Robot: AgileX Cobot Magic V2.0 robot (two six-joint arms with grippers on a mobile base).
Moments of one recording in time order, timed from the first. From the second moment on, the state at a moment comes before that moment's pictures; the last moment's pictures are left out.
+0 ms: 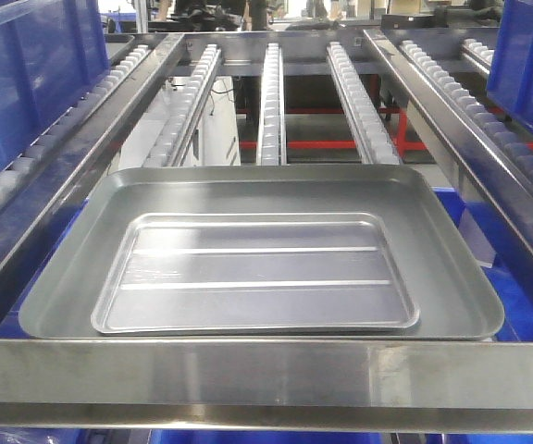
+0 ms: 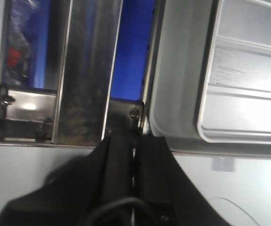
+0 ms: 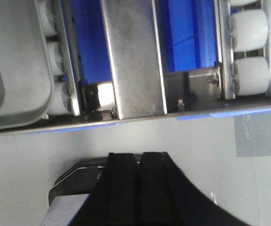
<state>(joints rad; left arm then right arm) -0.31 1.23 -0.75 -0.15 0.65 -0.26 0.15 1.06 -0.58 0.04 0.67 0.35</state>
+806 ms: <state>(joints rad) -0.57 1.64 -1.06 0.14 0.69 -0.69 0.51 1.66 -1.13 -0.18 0.75 0.67</state>
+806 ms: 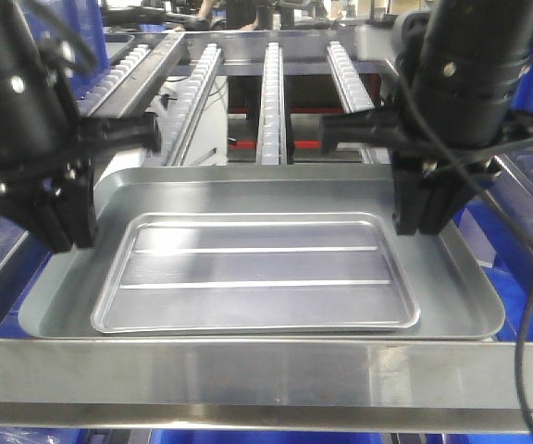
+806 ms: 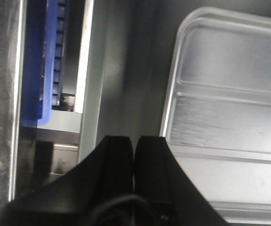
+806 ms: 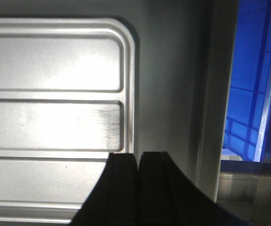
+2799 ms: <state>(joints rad) -0.63 1.73 -1.13 0.20 0.69 -0.72 0.51 1.68 -1.11 -0.18 0.68 0.61</state>
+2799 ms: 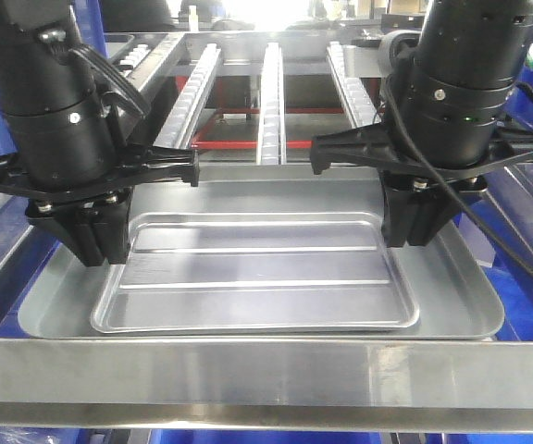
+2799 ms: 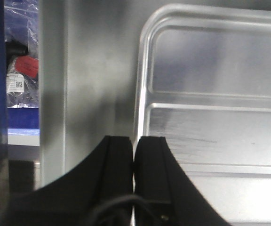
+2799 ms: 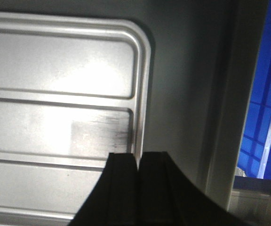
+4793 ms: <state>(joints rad) -0.63 1.76 -1.13 0.20 0.72 -0.71 0.51 1.77 -1.11 -0.16 0.63 0.61</state>
